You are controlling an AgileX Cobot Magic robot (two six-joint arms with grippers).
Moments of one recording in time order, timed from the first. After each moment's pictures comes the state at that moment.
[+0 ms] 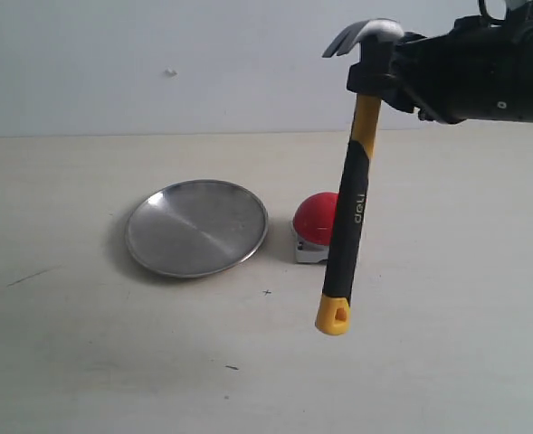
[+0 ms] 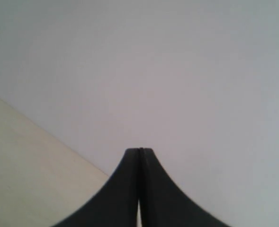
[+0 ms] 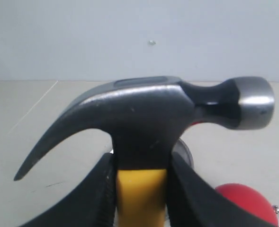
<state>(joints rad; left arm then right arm) 0.04 0.01 -0.01 -0.43 -0.09 -0.22 0.15 1.38 -0.86 1.71 0.41 -1.40</state>
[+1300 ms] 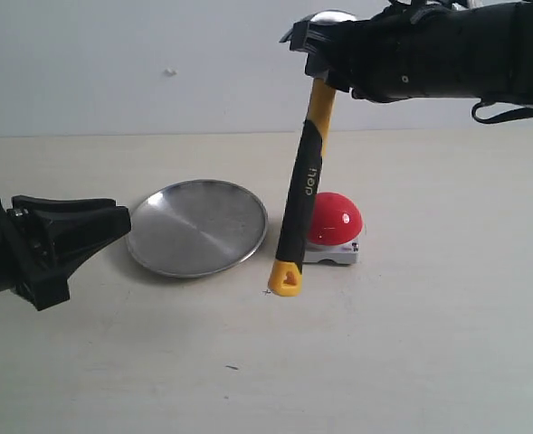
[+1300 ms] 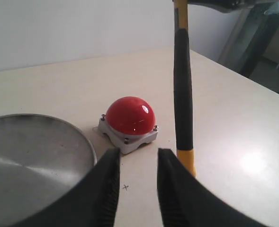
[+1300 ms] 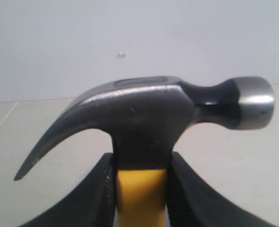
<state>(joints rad) -0.18 1.37 -0.36 0.96 -0.93 -0.78 0.31 1.55 -1.05 1.73 0.09 -1.30</state>
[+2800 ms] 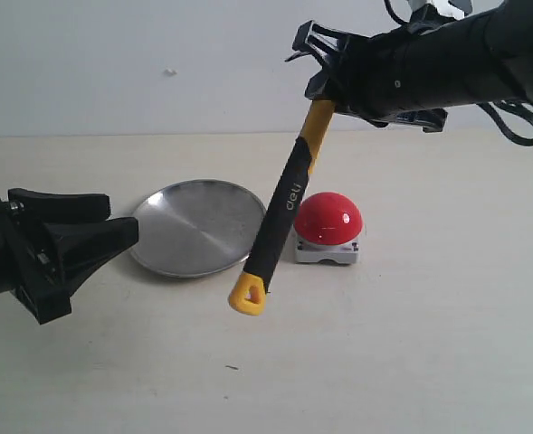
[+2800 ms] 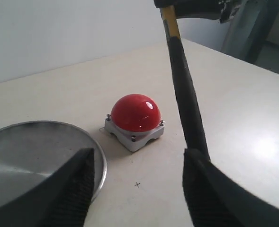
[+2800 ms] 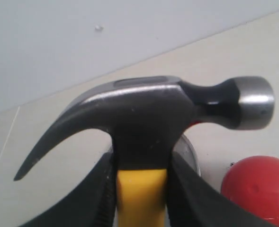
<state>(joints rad) -0.18 1.37 -0.36 0.97 -0.92 -0.67 0.30 1.60 -1.09 0.85 0.15 -0.15</state>
